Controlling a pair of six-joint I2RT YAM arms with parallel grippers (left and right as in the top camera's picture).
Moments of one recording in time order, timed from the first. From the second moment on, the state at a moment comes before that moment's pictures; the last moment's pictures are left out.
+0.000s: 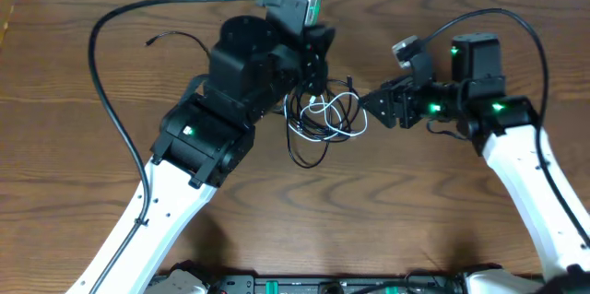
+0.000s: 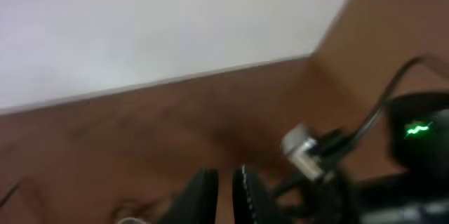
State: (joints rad) left arm -0.56 1.32 1.44 -0.45 0.11 -0.27; right arm 0.20 1.43 1.10 -0.56 -0.73 -0.02
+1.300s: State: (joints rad) left arm -0.45 1.92 1.51 -0.73 -0.06 -0.12; right arm 0.21 1.54 1.10 -0.75 -0.18 0.13
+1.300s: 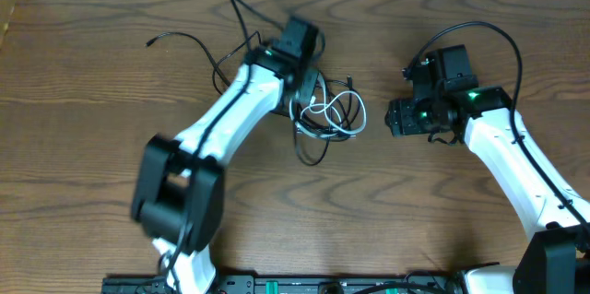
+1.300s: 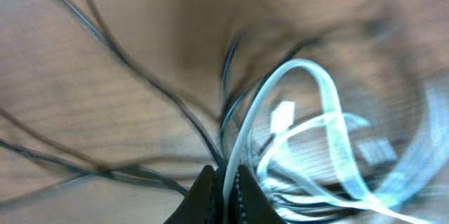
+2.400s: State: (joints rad) left arm -0.48 1.52 1.70 -0.36 -0.08 -0.25; right arm 0.19 1.54 1.10 -0.66 -0.46 0.13
